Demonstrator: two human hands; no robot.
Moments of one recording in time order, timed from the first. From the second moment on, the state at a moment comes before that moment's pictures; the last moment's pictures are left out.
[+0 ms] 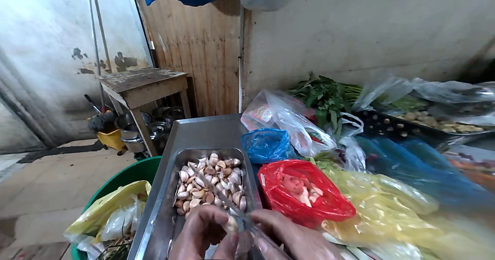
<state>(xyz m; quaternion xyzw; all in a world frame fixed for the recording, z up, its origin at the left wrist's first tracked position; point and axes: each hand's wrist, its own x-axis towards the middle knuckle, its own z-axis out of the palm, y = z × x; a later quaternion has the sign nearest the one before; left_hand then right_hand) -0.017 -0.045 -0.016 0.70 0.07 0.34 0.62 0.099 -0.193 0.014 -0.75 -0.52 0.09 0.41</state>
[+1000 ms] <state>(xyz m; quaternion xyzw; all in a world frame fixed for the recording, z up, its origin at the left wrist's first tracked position) -0.019 -0.039 -0.019 0.81 0.02 0.38 0.45 0.098 -0.189 0.019 -0.77 -0.51 0.12 0.37</state>
